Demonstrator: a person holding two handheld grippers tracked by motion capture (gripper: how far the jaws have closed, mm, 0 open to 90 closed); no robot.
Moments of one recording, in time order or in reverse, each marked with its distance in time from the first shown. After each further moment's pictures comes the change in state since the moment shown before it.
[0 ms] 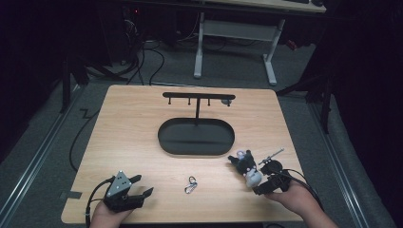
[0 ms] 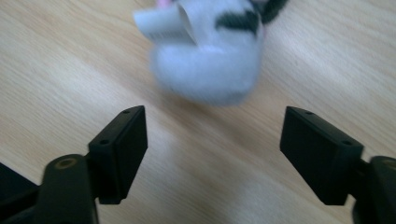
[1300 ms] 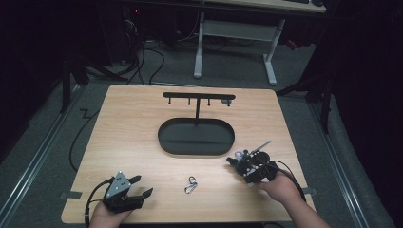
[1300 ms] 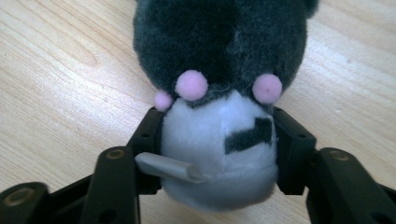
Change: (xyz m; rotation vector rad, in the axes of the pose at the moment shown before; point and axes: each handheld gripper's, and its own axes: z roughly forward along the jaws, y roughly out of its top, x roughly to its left) left arm 0.000 -0.001 -0.003 -0.003 0.003 -0.001; right arm 0.004 0.036 0.021 -0.005 -0.016 0.024
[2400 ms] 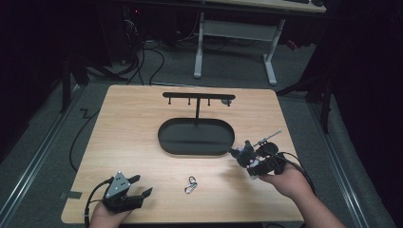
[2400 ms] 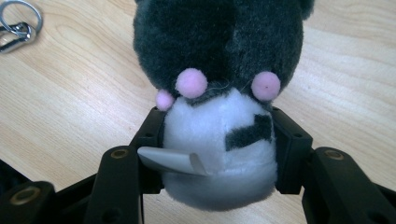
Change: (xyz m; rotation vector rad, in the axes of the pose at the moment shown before) left arm 0.001 -0.001 0.000 -0.002 0.011 0.001; right arm 0.000 0.008 -0.059 -0.087 0.048 -0.017
